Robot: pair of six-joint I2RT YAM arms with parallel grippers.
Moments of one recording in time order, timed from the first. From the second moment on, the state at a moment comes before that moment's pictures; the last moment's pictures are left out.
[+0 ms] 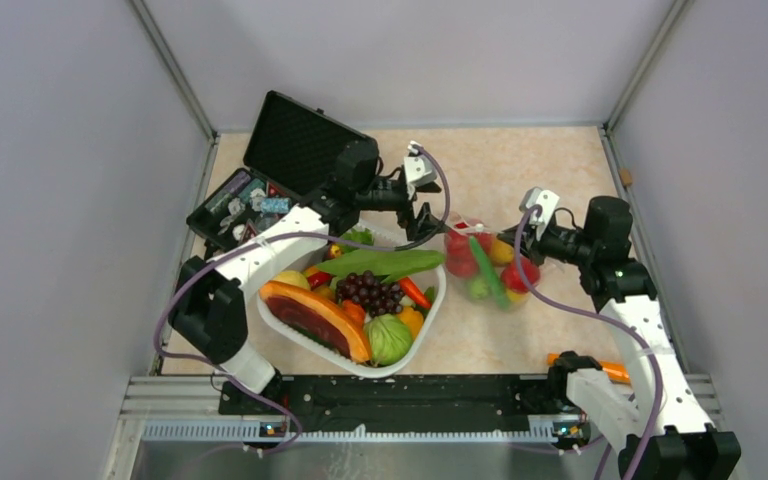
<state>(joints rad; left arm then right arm) -0.64 1.59 1.29 -0.02 0.78 0.27 0.06 0.84 0.79 -0.40 -0.86 -0.57</state>
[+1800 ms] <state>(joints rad) -0.60 1.62 1.28 -0.07 0.85 0.24 0.06 0.78 0.74 -0.23 -0.82 -0.44</state>
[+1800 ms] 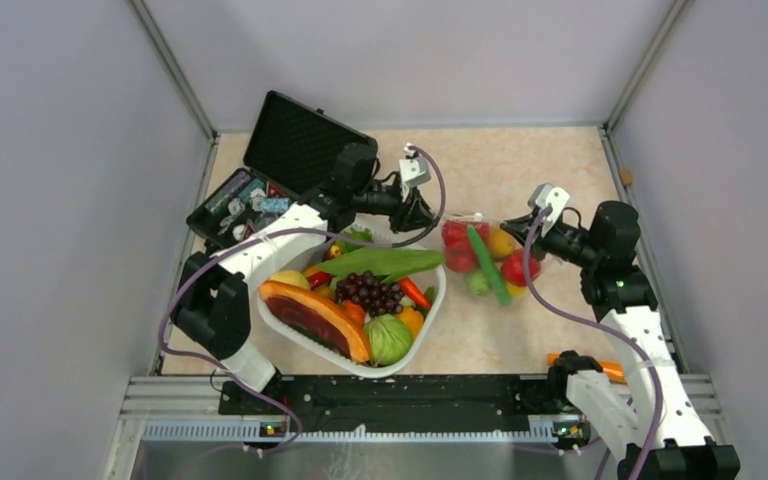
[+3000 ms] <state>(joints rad) -0.75 1.84 1.73 -0.38 0.89 0.39 0.06 0.78 0.74 -0.25 -0.84 -0.46</state>
